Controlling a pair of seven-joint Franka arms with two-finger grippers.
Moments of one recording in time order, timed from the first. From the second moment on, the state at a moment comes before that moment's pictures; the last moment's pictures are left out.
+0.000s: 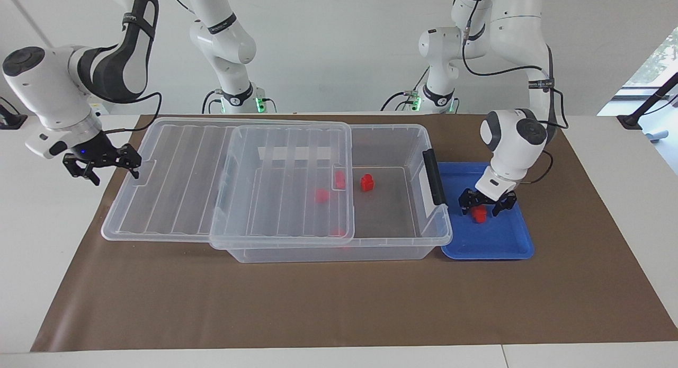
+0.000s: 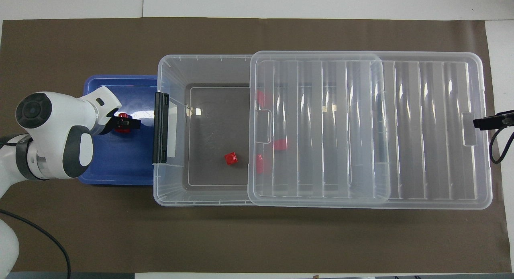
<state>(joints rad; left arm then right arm) -0.05 0.22 -0.04 -2.18 -0.02 2.49 0.08 -0.55 0.04 0.22 -1.96 -0.01 2.08 -0.55</state>
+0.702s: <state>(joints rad) -0.05 0.18 -0.04 -2.17 -0.02 2.46 0.07 -0.55 0.04 0.22 -1.93 -0.01 2.05 -0.56</state>
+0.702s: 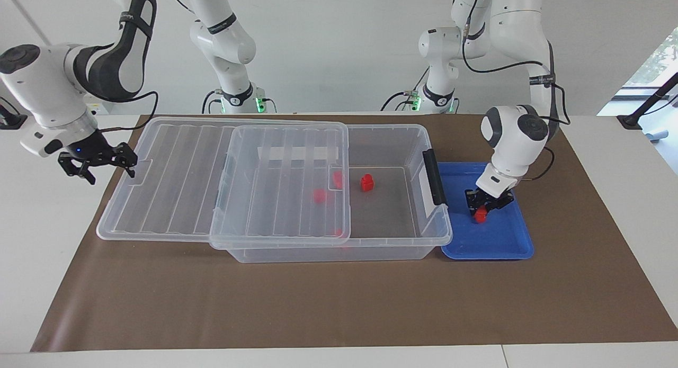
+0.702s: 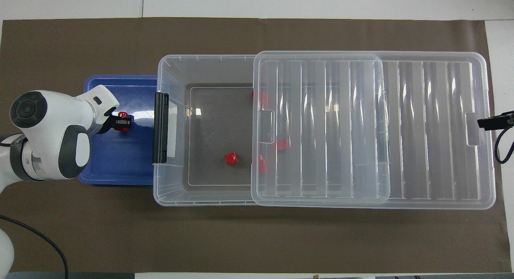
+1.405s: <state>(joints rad) -0.17 -0.05 -0.08 -1.91 -0.02 1.98 -0.11 -0.31 0.00 0.24 -1.64 -0.03 1.62 -0.23</state>
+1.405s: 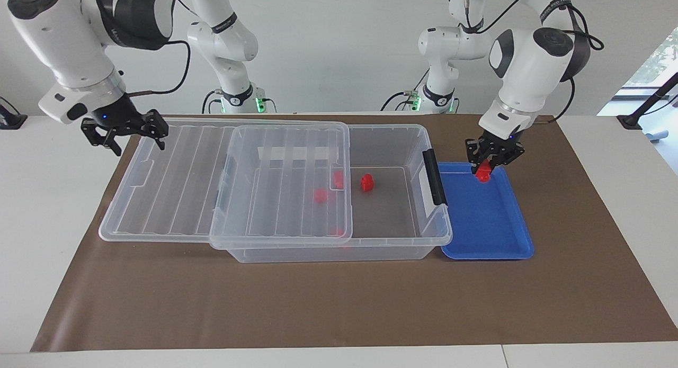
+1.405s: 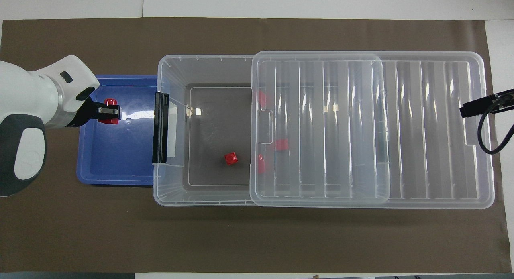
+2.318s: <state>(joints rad) -0.44 0.26 -0.10 -1.89 0.12 2.28 -0.58 -0.20 -0.07 0.25 -1.62 0.04 1.54 0.05</state>
